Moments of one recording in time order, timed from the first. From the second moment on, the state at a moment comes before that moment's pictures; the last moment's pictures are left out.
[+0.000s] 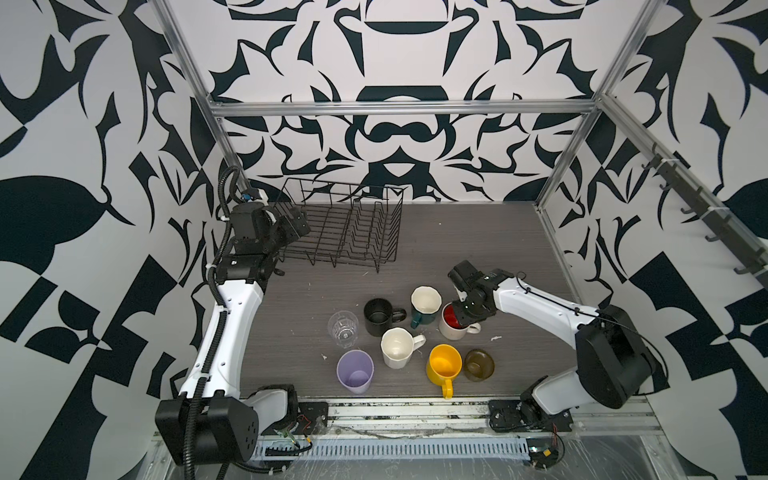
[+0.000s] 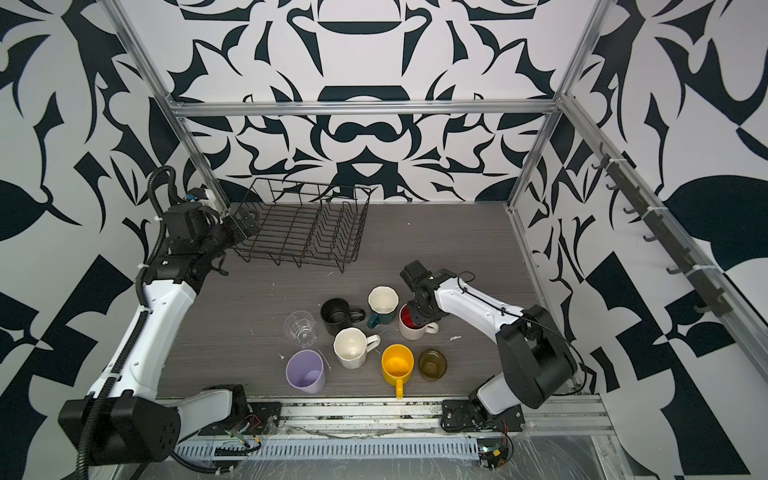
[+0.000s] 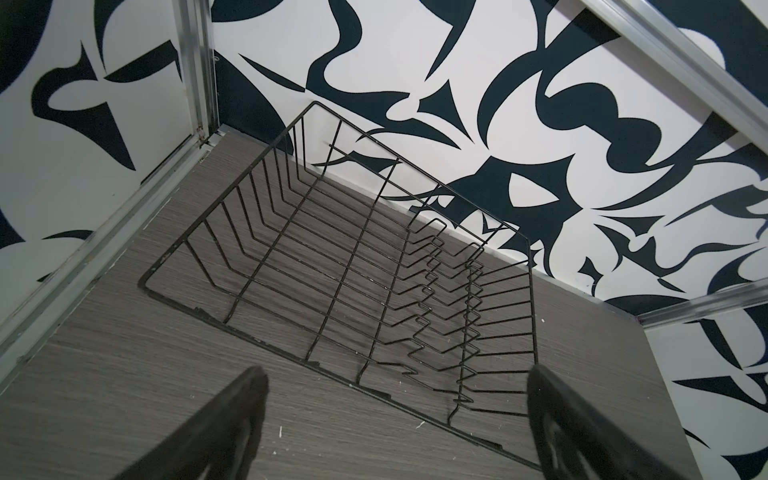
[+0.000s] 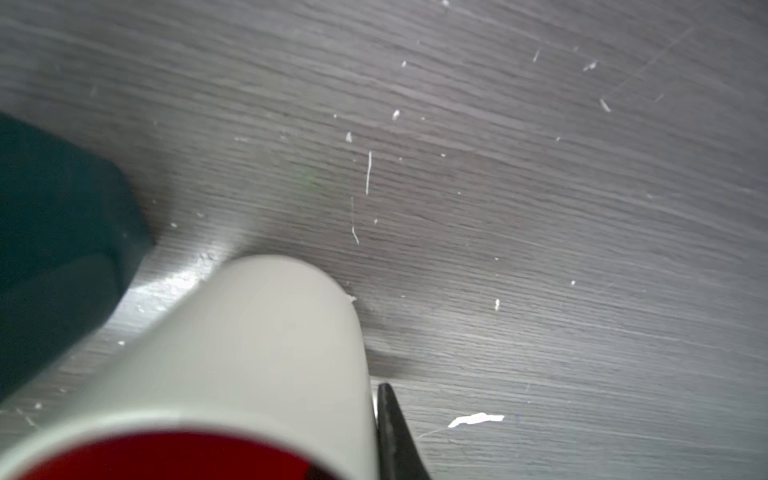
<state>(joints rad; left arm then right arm) 0.01 1.19 1.19 -0.42 0.11 -0.45 0.55 1.49 0.94 -0.85 0.13 0.31</state>
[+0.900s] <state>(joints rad) 0.01 1.09 1.05 -0.16 0.27 -0.54 0.26 1.22 1.14 -0.99 0.07 0.33</state>
